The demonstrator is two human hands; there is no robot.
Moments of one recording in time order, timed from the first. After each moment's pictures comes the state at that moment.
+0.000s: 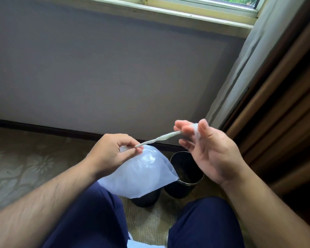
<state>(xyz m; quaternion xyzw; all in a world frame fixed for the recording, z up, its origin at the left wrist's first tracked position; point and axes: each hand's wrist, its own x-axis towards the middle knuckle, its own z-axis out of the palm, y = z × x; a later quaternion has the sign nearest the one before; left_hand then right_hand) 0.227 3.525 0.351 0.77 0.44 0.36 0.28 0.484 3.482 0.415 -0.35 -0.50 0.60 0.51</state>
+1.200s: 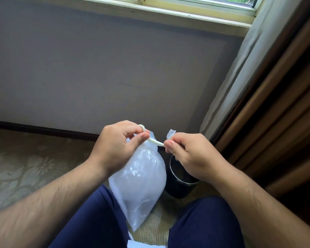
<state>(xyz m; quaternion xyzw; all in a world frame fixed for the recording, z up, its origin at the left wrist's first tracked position) 0.253 3.515 0.385 0.73 0.46 0.45 0.22 0.471 3.486 0.415 -0.57 -0.77 0.19 0.22</state>
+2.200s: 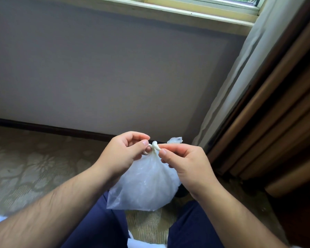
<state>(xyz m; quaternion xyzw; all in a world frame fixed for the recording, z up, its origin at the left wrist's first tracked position) 0.268 3.496 0.376 0.48 0.50 0.45 0.56 0.448 3.464 0.384 -0.54 -0.55 0.46 0.44</state>
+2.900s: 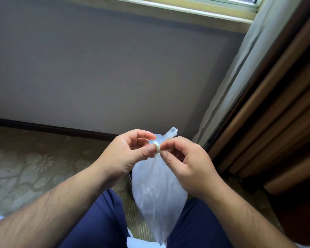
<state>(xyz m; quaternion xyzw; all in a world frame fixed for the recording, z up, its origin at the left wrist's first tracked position) 0.269 3.492 0.380 0.54 0.40 0.43 0.60 0.456 3.461 0.389 -0.52 -0.70 0.28 0.39</state>
